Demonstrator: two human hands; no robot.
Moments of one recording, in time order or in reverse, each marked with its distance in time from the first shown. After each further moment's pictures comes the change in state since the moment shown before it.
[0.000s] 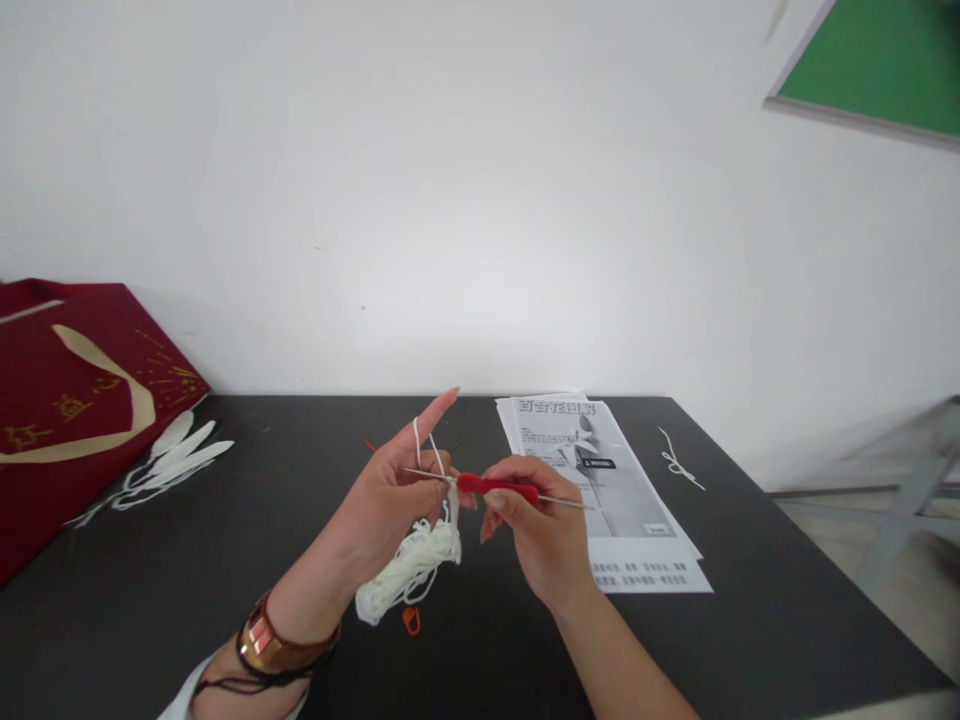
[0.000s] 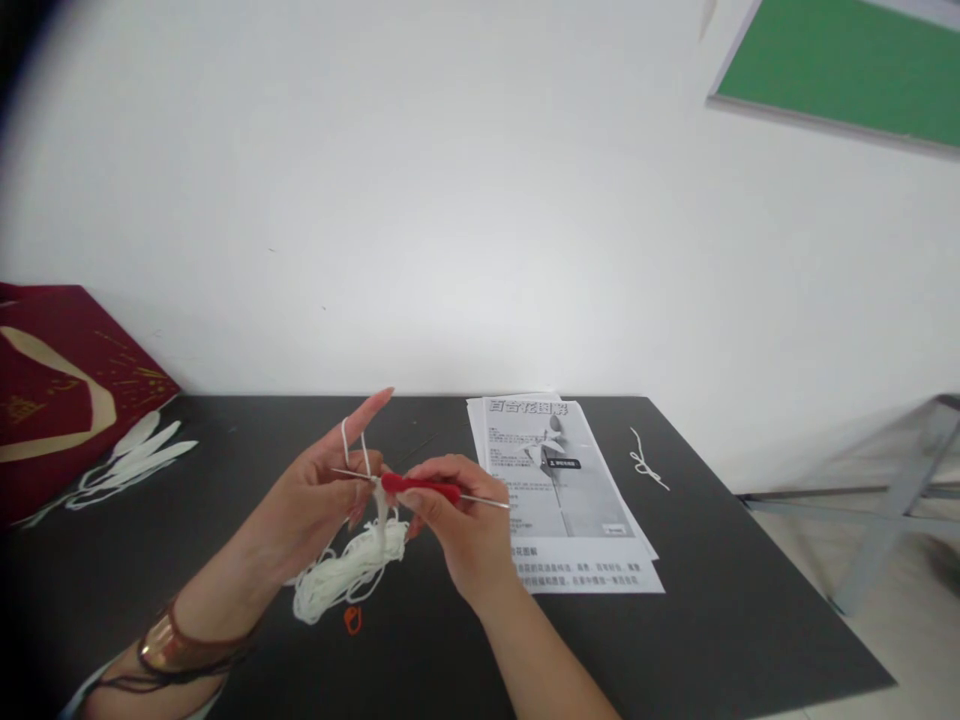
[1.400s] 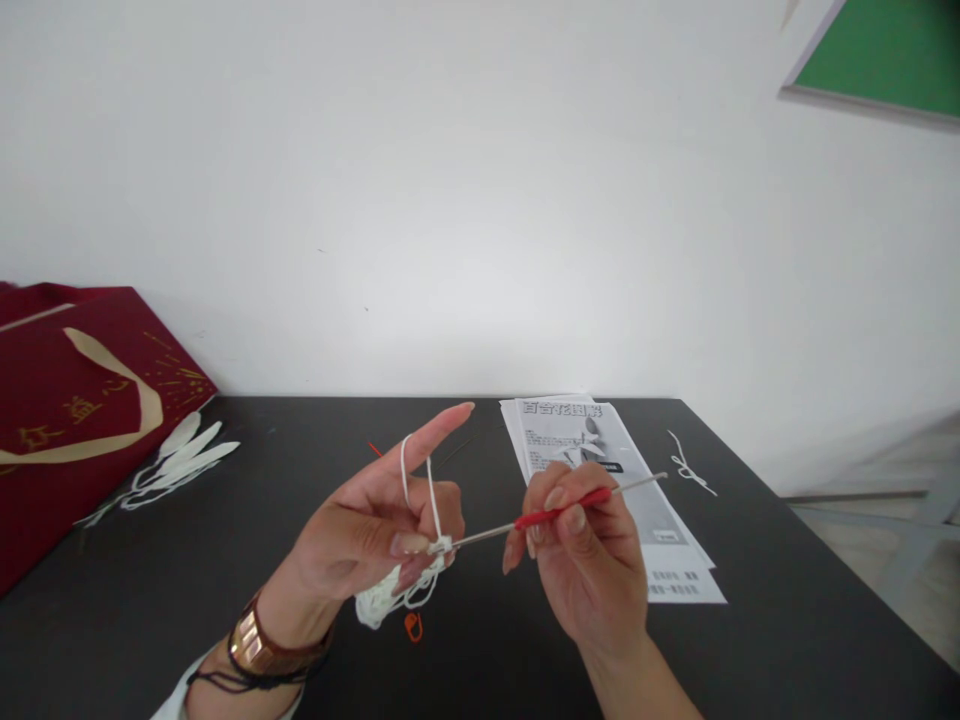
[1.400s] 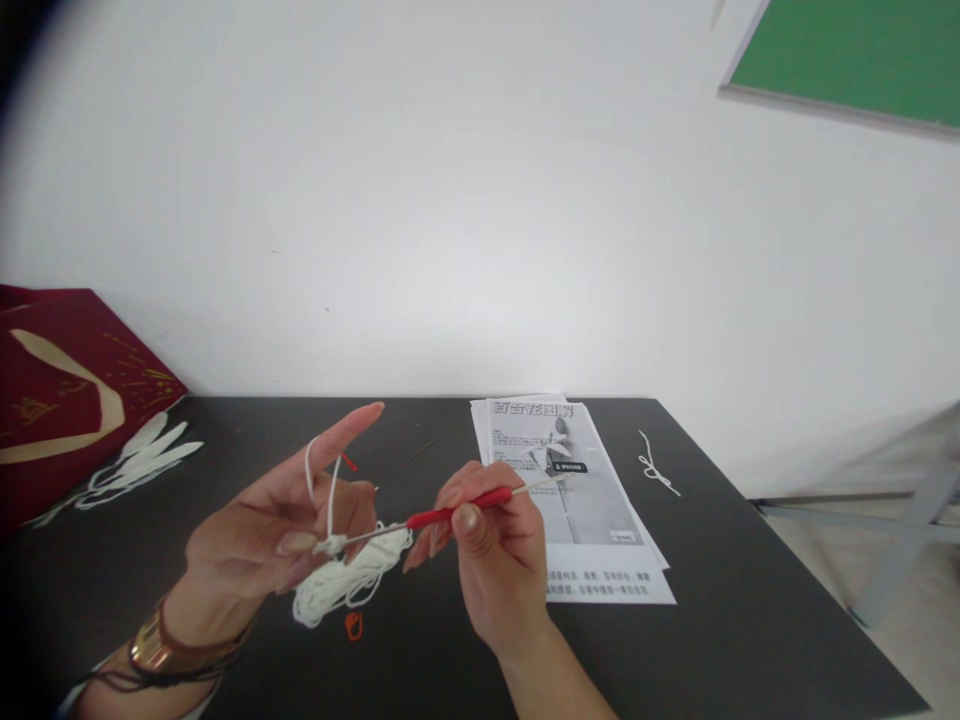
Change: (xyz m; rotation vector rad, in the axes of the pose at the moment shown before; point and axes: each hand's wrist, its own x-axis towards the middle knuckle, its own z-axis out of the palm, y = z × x) left_hand -0.010 0.004 -0.011 -0.225 -0.464 0.060; right_hand -0.014 -0.032 0.005 0.182 -0.153 -0.203
